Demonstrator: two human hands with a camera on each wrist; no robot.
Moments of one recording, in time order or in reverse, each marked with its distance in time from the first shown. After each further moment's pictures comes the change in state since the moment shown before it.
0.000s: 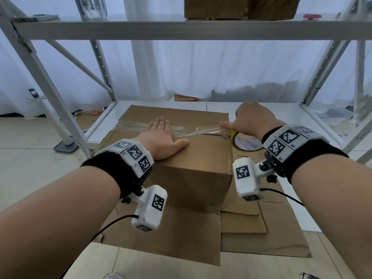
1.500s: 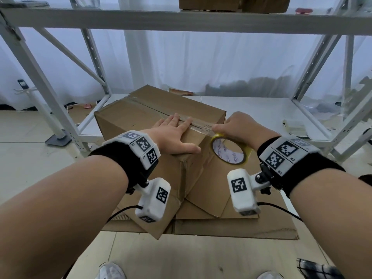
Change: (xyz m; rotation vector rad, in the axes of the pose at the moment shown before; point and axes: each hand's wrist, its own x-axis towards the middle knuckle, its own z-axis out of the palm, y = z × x) left_hand -0.004 0.028 0.011 0.006 -0.028 0.183; right_hand -0.034 -0.012 0.028 0.323 -0.085 0.091
